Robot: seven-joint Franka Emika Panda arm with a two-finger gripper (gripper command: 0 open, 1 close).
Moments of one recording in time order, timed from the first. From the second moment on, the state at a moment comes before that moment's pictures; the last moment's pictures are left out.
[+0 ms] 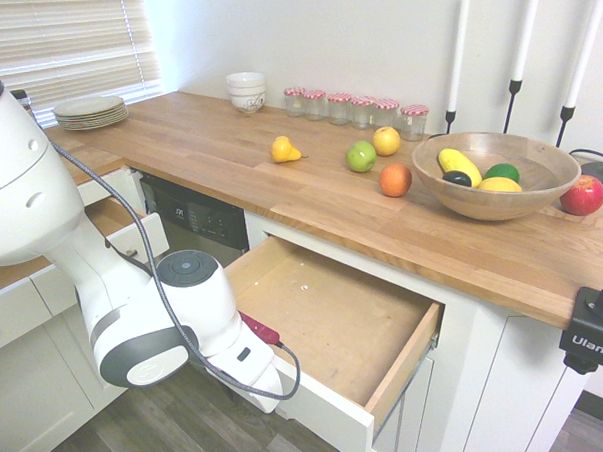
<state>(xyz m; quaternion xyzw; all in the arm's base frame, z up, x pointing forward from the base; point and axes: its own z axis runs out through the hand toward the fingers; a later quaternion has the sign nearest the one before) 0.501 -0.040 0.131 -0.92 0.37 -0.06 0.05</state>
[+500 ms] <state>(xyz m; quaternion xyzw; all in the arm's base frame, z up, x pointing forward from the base) 0.543 -0.030 0.127 -0.93 0.37 -0.07 0.06</state>
